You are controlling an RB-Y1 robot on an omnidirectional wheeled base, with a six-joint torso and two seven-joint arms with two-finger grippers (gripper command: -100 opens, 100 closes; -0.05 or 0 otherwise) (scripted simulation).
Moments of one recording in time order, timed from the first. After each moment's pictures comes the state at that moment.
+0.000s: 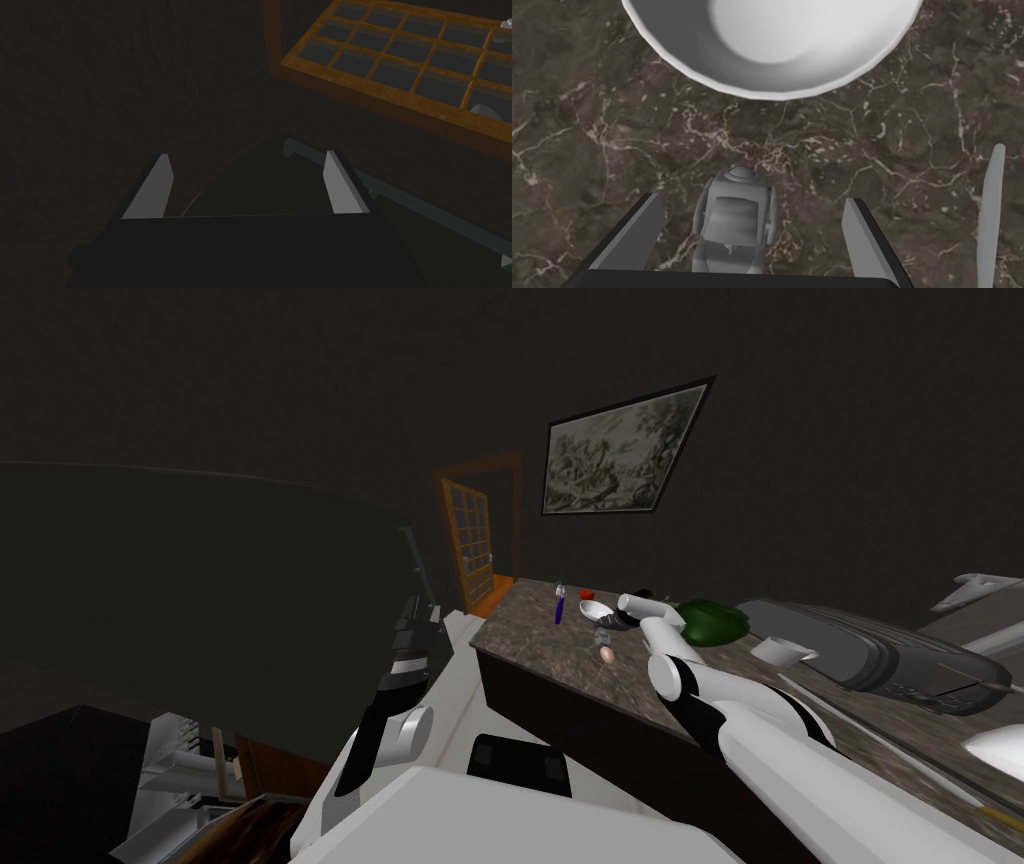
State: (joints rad) left arm 0.53 -0.02 0.04 -2.27 0.08 -0.42 0.11; right arm -0.91 -0.49 -0.46 -0.66 -0.13 1.18 -1.31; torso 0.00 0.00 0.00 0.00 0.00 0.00
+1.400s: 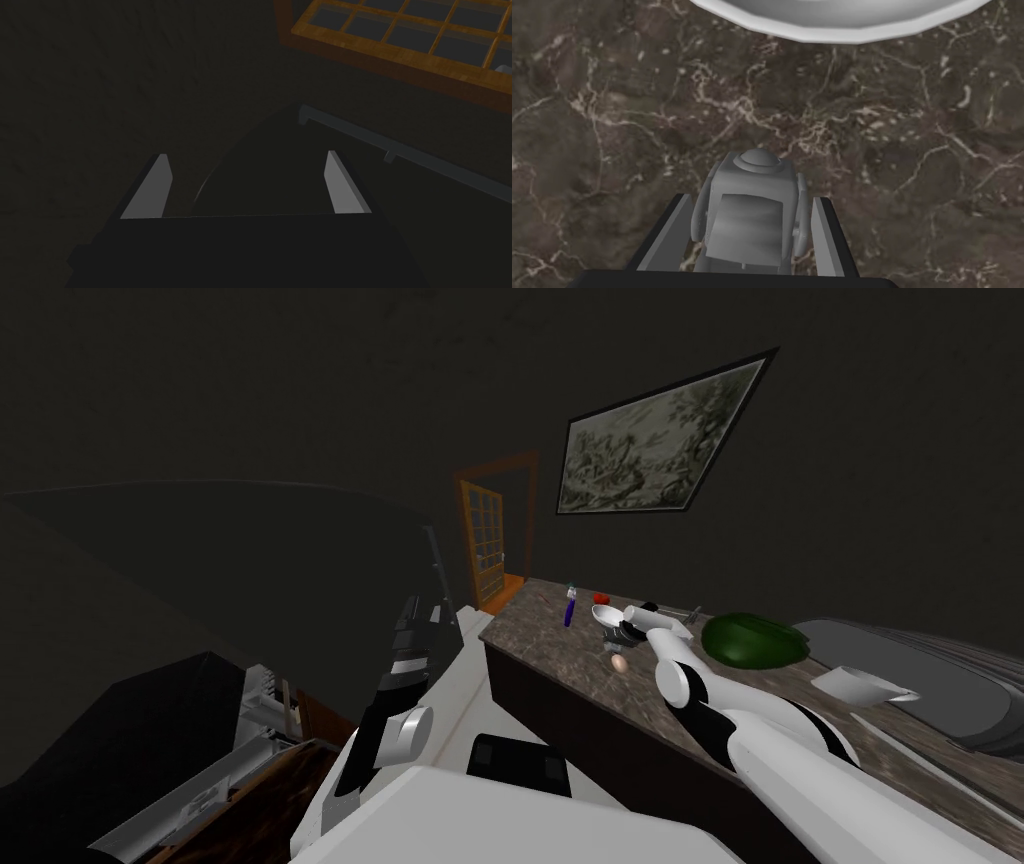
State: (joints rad) left arm 0.53 -0.02 0.04 -2.27 0.08 -0.42 0.11; right arm -0.86 -0.51 -0.49 -0.56 -0.13 1.16 -1.37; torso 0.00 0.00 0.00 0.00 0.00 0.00
